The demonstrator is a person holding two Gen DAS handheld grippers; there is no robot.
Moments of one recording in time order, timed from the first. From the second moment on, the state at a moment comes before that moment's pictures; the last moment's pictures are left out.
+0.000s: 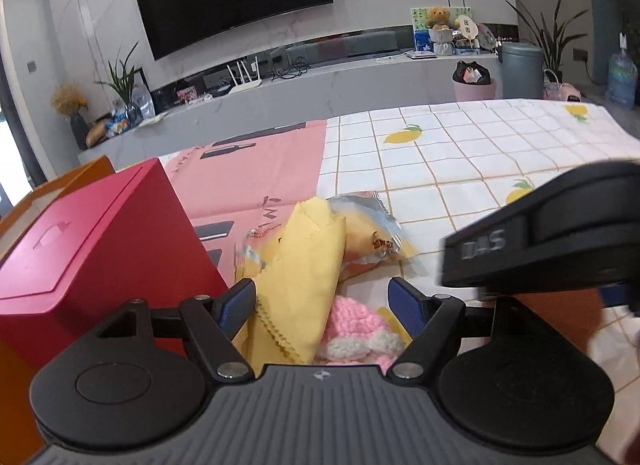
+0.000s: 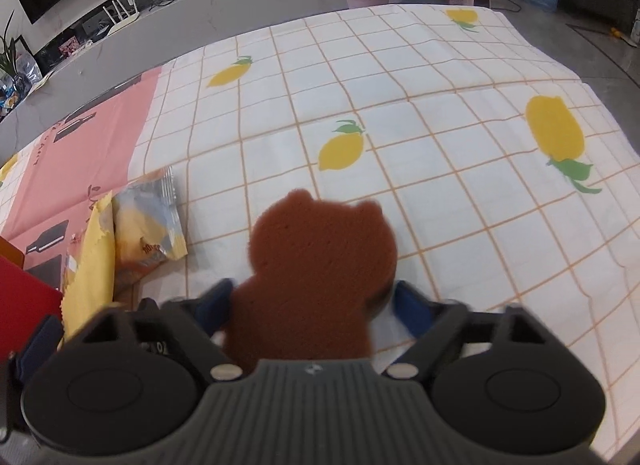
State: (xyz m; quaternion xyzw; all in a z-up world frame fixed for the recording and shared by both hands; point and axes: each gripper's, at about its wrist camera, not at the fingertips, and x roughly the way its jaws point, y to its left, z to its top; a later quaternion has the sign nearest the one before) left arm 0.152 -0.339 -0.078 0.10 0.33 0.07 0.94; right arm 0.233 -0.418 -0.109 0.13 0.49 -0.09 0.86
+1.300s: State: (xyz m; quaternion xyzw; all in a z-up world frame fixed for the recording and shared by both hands) left arm 0.131 -0.288 -0.088 0.02 0.40 -0.08 0.91; right arm 0.208 -0.454 -0.100 0.15 0.50 -0.12 0.85
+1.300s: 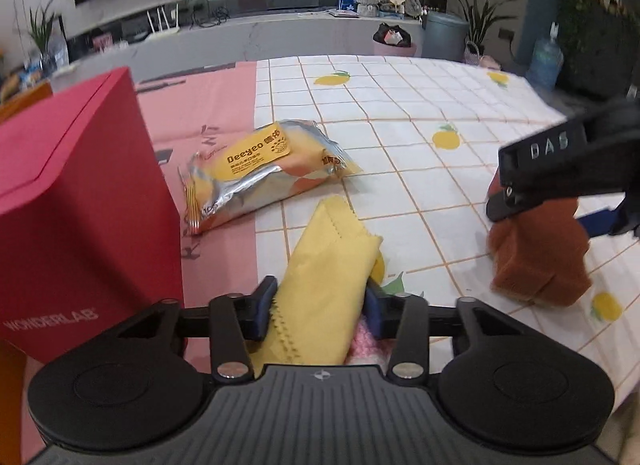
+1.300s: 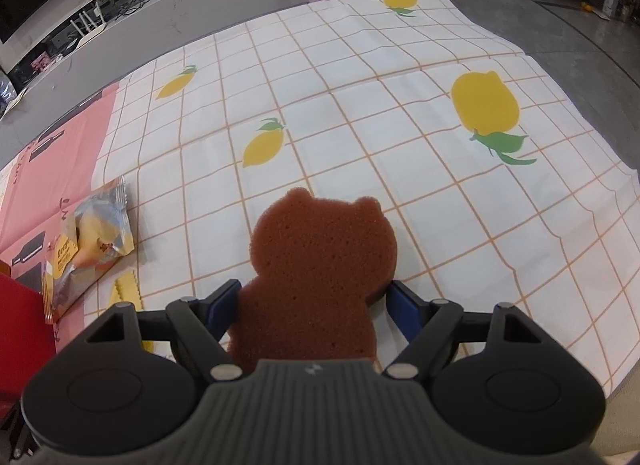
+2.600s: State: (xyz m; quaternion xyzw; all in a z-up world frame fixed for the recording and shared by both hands) left arm 0.067 -0.202 0.056 -0.05 0.24 -0.12 0.96; right arm 0.118 -0.385 0.001 0.15 0.38 -0.06 0.91
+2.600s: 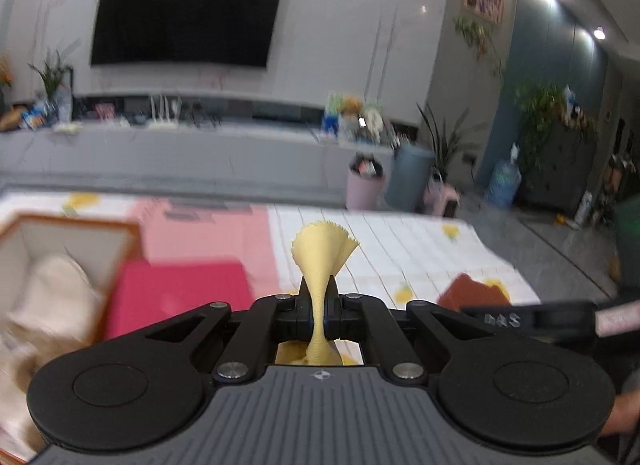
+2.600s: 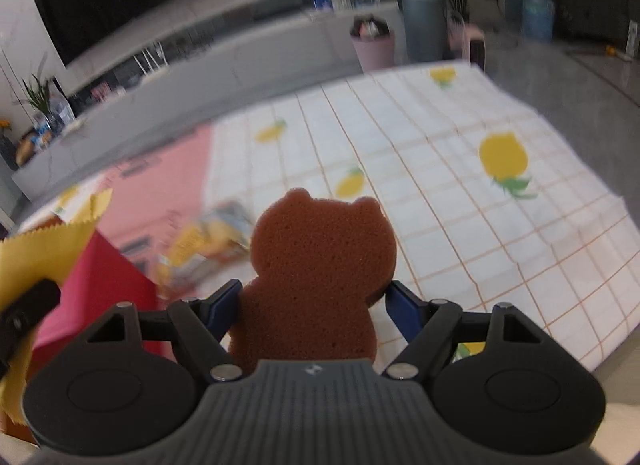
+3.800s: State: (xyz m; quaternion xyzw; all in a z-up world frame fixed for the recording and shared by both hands) left arm 0.153 0.038 0.022 -0.09 0.29 -0.01 0.95; right arm 0.252 -0.020 -0.009 -0.13 0.41 0.16 0.89
